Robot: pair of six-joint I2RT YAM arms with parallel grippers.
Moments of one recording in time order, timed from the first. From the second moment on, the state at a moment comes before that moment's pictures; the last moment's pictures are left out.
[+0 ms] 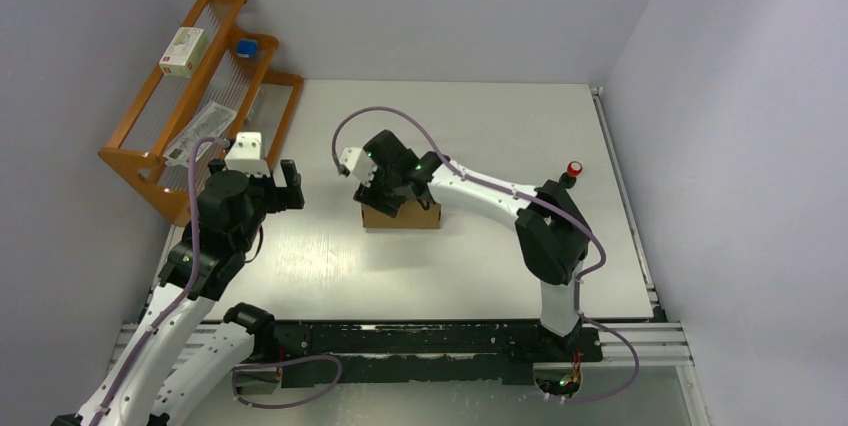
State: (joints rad) left arm -0.39 0.64 0.79 -0.44 -0.34 -0.16; right arm 0.87 1.93 1.52 -0.50 -0.05 -0.43
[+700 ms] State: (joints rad) left arm -0.39 0.60 0.77 -0.44 -0.36 -0.16; right arm 1.01 1.70 1.36 -0.49 0.14 -0.34
